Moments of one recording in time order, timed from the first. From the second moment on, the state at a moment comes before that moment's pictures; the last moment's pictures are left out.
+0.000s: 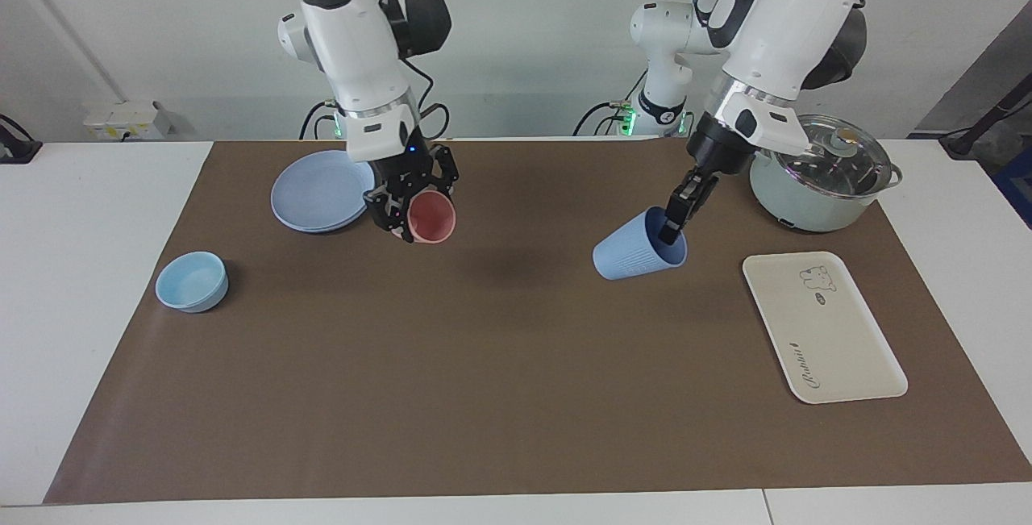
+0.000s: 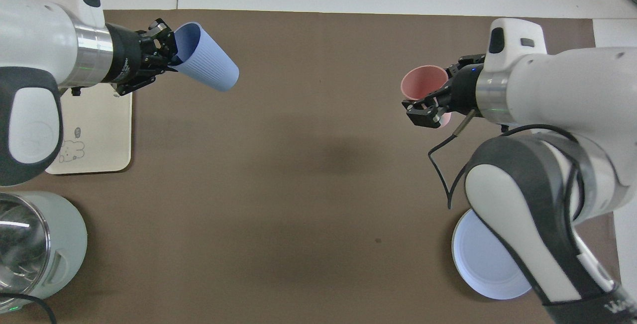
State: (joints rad) left arm -0.12 0.11 -0.11 -1.60 -0.19 2.02 -0.80; right arm 0.30 0.05 -0.09 -1.83 0.37 2.25 -0.71
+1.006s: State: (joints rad) left arm 0.32 0.10 -0.11 -1.92 -0.18 2.34 -0.02; right arm -0.13 0.35 -0.10 -1.93 1.43 2.19 -2.04
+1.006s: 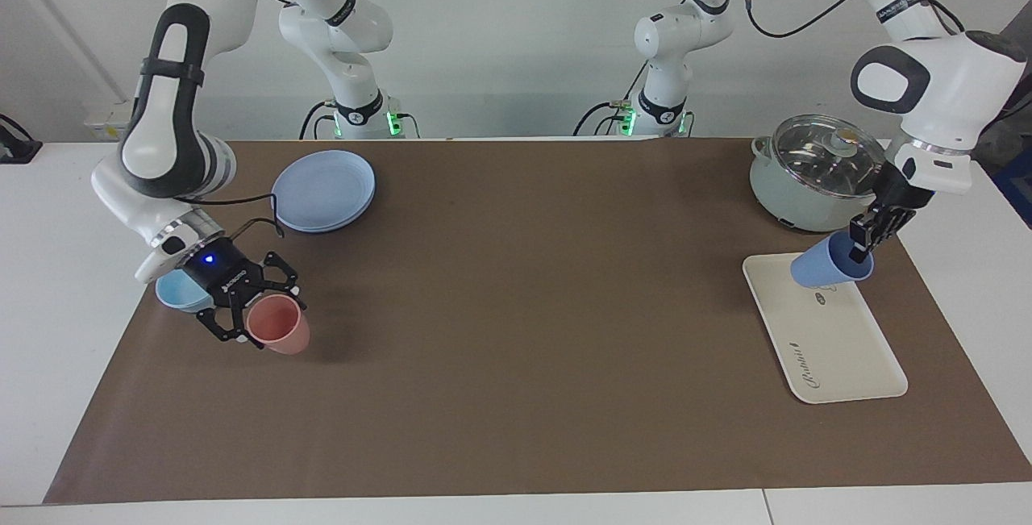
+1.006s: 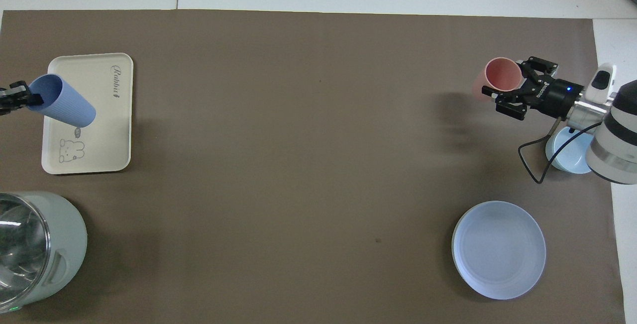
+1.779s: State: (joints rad) left arm 0.34 0.31 -0.10 -1.92 -0.18 2.67 -0.01; right arm -0.16 0.44 -0.10 -1.94 1.53 2.12 -2.22
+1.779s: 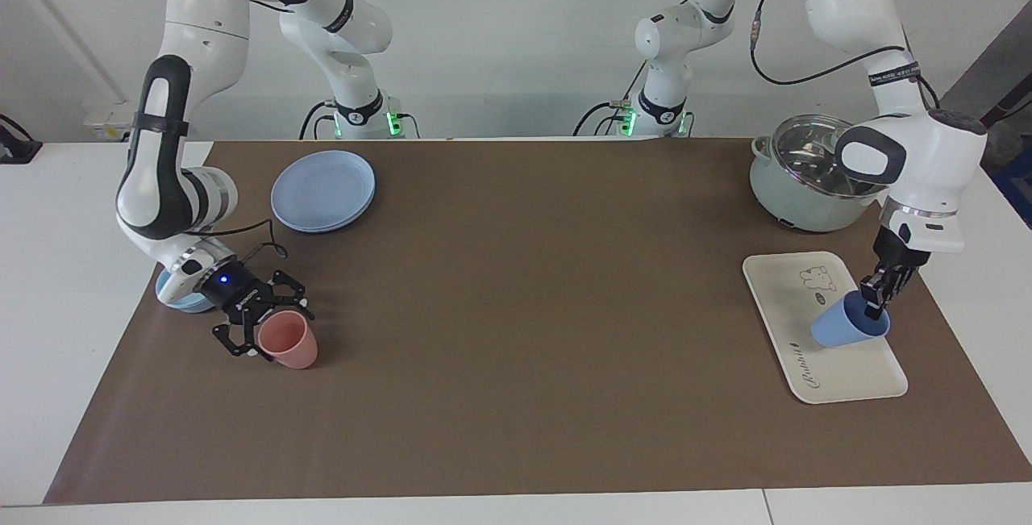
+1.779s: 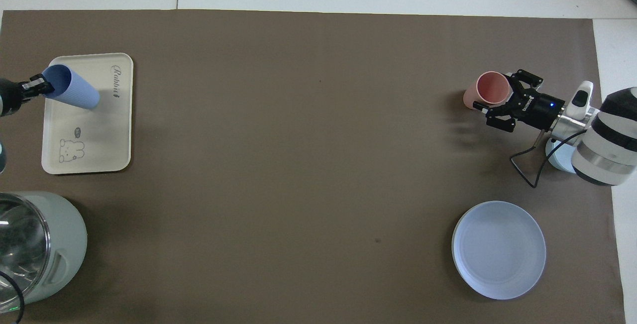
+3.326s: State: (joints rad) left arm 0.22 0.25 -0.11 -1.48 0.10 1.68 0.02; right arm 0.11 0.03 -0.08 -1.93 -0.01 2.20 -0.24
